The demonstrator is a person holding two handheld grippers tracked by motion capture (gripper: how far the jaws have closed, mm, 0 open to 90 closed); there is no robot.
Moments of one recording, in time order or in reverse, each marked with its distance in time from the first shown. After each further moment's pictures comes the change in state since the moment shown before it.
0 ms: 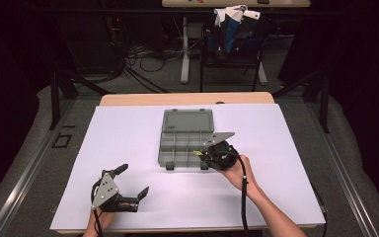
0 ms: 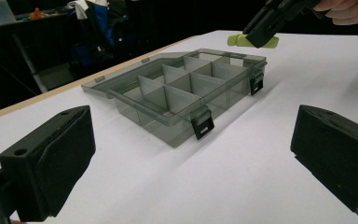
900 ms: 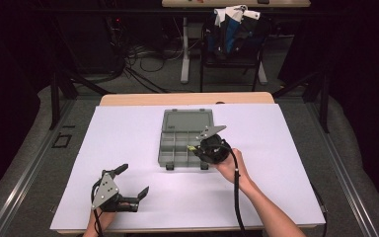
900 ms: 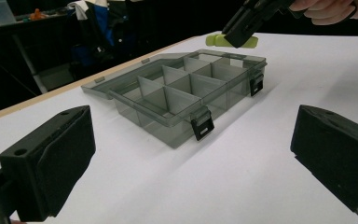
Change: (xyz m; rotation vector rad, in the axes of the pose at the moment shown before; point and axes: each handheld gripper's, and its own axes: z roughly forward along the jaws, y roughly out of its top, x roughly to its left) left arm 0.000 0.000 0.000 -0.002 0.000 0.000; right arm -0.002 0.021 0.016 -0.003 0.007 -0.007
